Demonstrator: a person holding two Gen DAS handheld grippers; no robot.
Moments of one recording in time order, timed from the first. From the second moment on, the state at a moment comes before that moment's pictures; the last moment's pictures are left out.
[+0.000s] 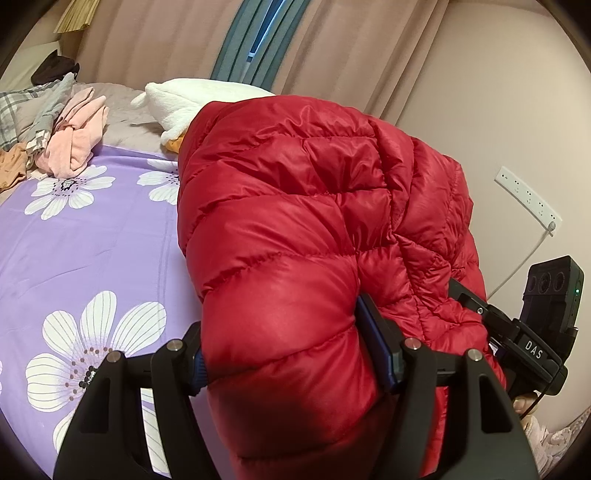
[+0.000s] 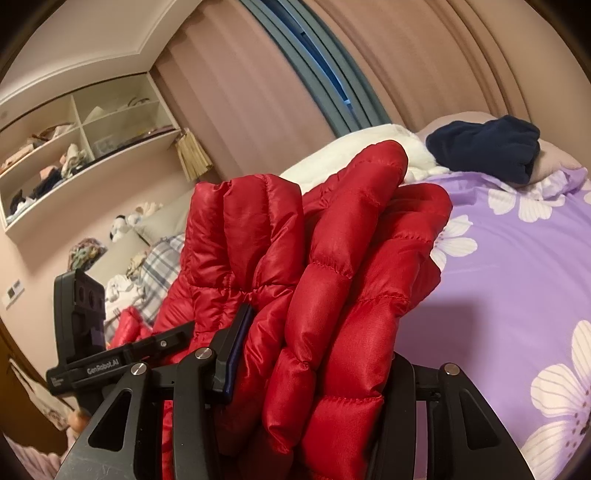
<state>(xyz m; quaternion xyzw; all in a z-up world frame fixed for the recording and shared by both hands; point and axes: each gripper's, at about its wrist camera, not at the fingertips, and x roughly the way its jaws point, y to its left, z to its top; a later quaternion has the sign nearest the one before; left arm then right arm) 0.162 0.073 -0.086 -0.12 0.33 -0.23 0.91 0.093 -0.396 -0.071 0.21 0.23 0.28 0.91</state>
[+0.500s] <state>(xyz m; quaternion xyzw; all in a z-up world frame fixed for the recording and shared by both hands) 0.154 0.068 -0.085 -0.13 0.33 -0.22 0.91 0.102 -0.397 -0.068 0.19 0.24 0.30 0.90</state>
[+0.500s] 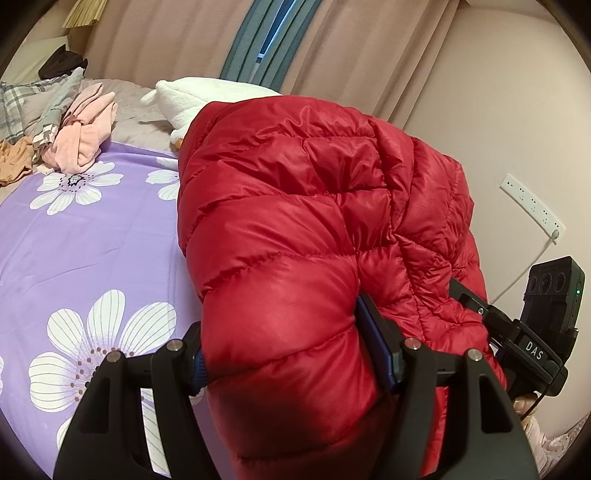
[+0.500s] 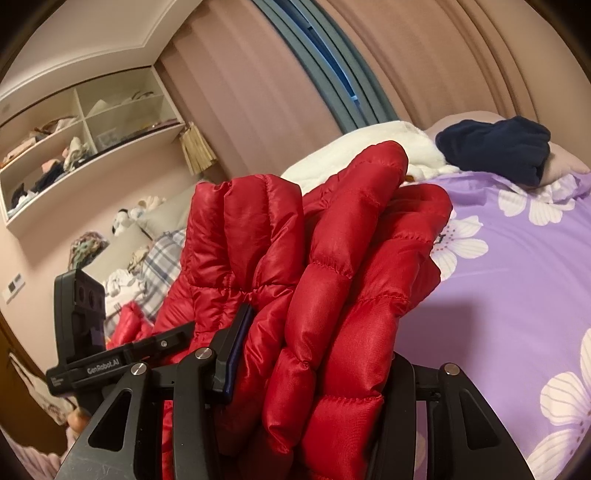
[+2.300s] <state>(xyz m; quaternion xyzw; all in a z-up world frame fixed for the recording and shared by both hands) 0.138 0.064 -0.081 -0.15 0.34 -0.18 0.91 0.132 -0.381 -0.067 0.17 0.26 0.32 0.89</state>
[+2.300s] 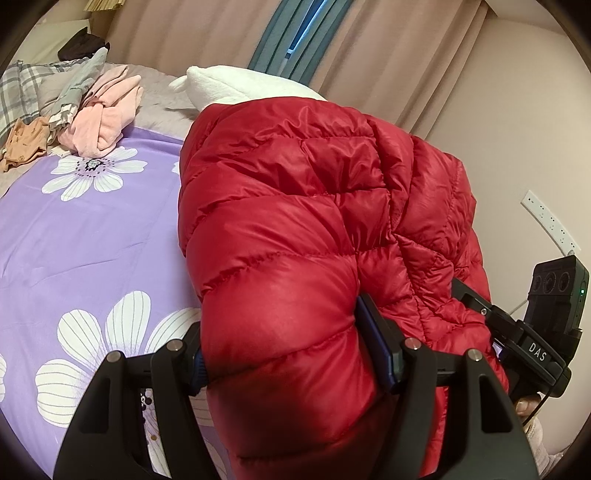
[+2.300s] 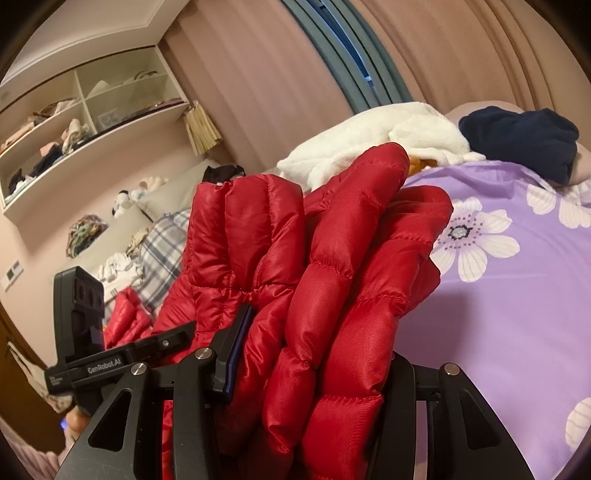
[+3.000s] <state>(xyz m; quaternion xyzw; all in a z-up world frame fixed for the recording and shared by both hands) 0.141 0.063 -0.081 -0.15 0.35 -0.18 0.91 0.135 -0.376 -0.067 0.17 0.26 0.32 0.90</state>
